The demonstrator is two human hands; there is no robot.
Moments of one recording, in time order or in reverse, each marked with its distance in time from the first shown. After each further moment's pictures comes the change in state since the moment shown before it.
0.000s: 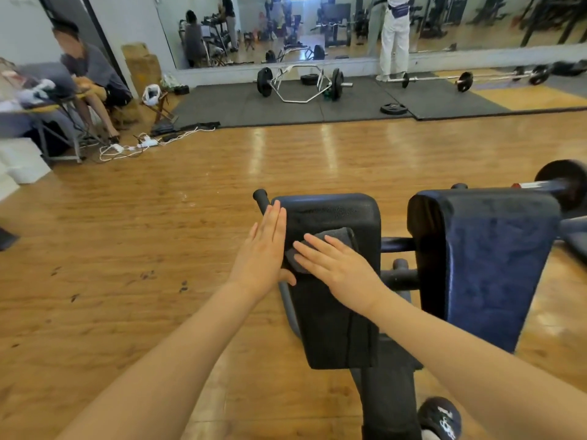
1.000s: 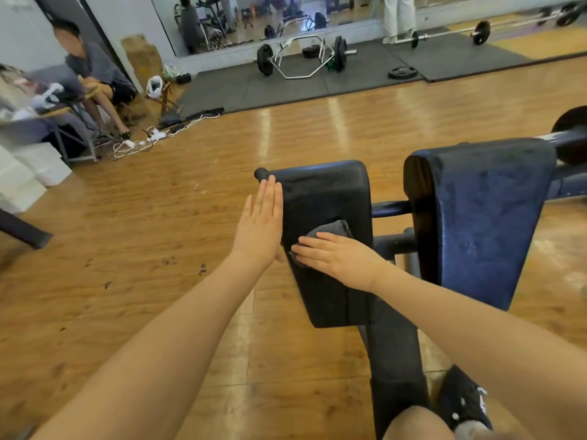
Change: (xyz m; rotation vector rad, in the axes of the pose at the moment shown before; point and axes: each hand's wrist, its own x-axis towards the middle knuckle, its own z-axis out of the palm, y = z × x) left_hand -0.008 0.020 -0.002 0.346 -0.095 -0.070; right_hand -0.032 -0.011 -0.001 0.010 -0.194 -0.163
